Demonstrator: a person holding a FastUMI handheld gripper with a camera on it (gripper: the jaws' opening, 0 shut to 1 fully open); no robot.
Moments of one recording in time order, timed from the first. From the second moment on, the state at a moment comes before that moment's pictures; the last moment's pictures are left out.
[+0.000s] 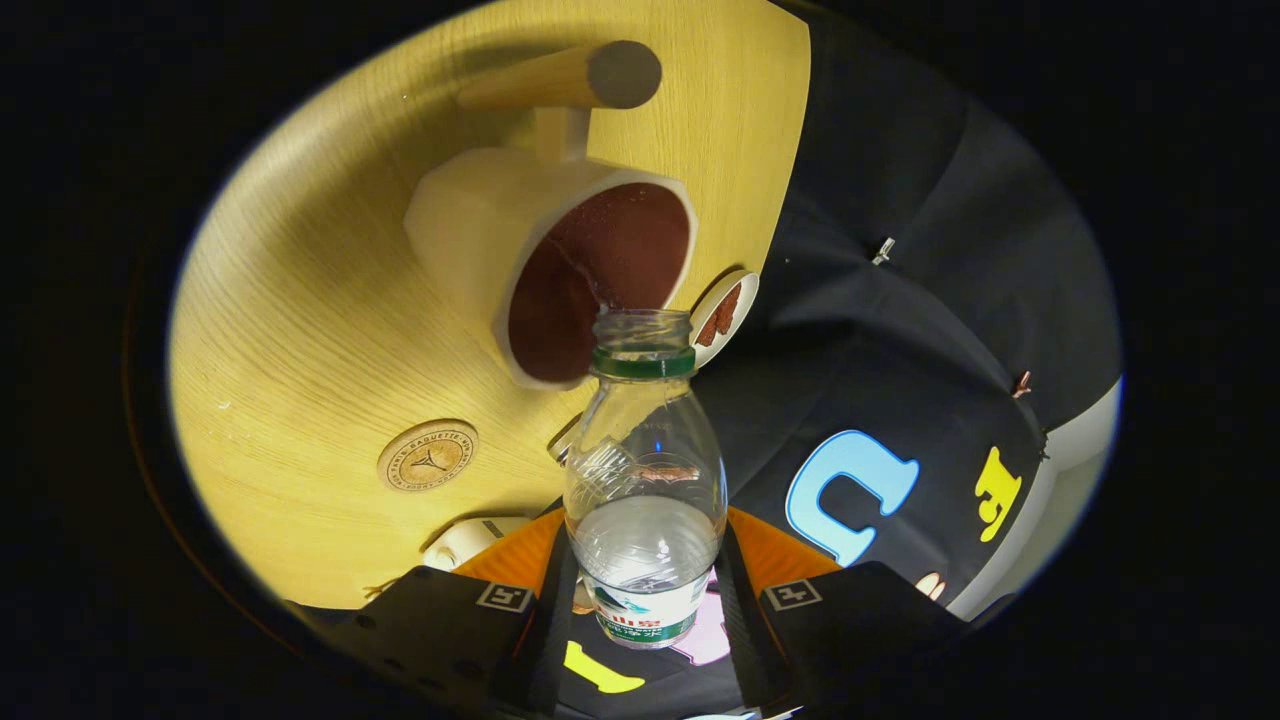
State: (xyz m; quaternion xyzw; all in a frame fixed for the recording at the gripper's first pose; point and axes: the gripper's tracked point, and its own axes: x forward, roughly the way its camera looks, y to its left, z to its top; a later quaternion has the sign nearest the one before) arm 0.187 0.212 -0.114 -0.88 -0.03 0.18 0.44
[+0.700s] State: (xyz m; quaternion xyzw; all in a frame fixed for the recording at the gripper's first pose) arm 0.191 0.216 -0.112 -0.91 -0.05 0.19 0.38
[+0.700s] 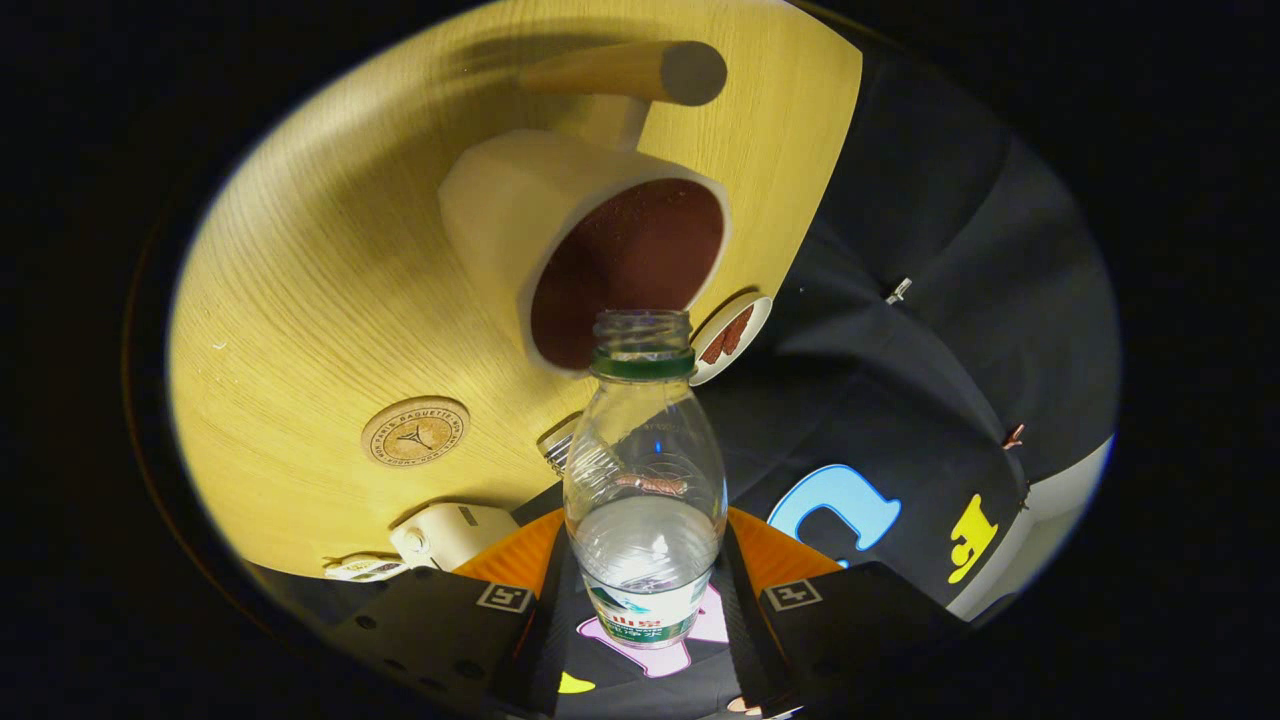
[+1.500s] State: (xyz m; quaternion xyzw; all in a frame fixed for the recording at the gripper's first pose) arm 0.185 0.219 -0.111 -0.90 -0.04 0.19 0.39
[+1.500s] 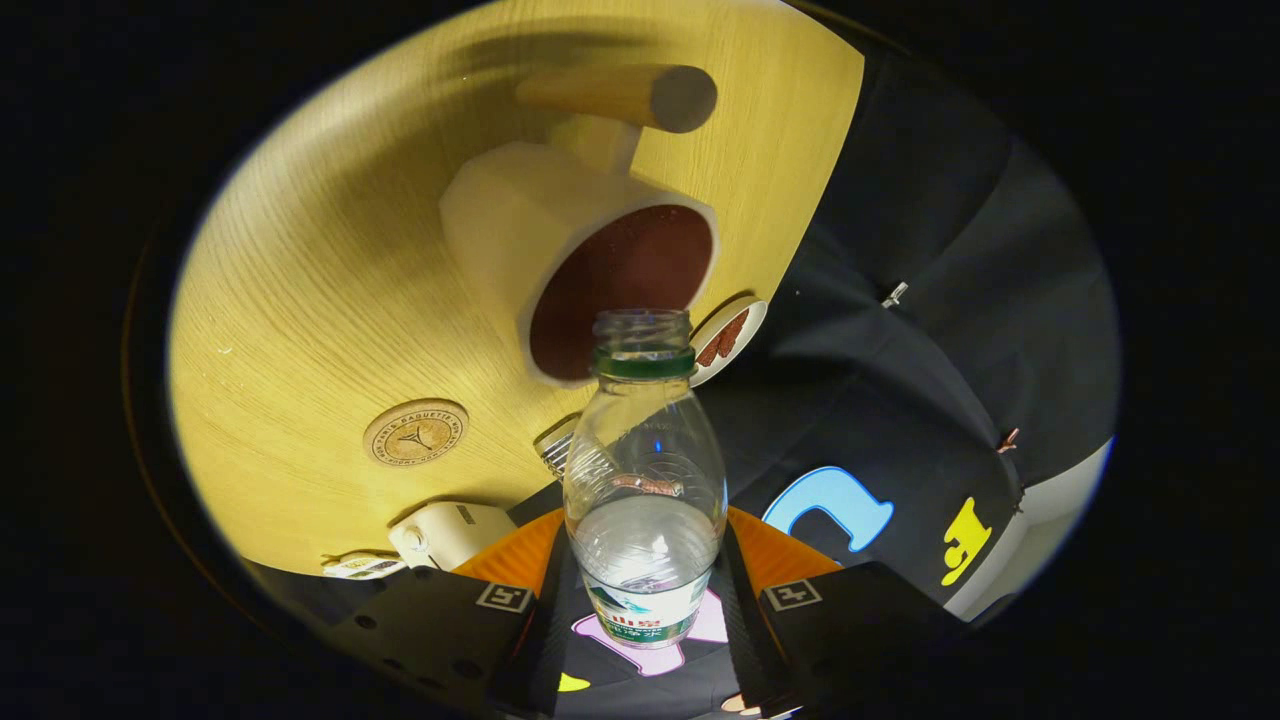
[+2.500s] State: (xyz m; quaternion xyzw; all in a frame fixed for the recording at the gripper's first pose) arm 0.148 0.185 -0.033 -0.59 0.07 0.17 0.78
